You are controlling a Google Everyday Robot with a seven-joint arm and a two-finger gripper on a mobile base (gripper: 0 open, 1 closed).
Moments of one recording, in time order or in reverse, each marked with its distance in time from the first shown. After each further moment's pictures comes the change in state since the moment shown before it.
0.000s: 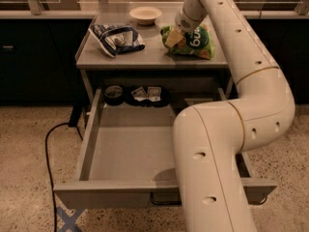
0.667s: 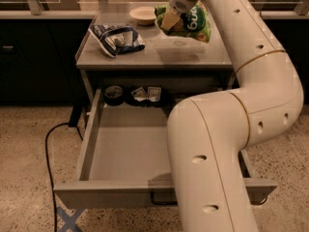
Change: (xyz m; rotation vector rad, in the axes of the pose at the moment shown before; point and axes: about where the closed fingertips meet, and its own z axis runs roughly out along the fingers) arm -0.058 -0.014 -0.052 0.120 -0.019 -0.183
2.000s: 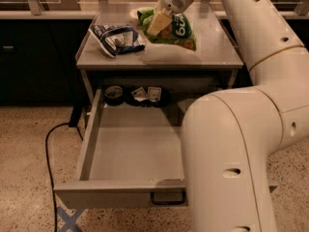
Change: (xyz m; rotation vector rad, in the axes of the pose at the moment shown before) arm -0.048 0.071 -0.045 -0.245 -0.172 -0.056
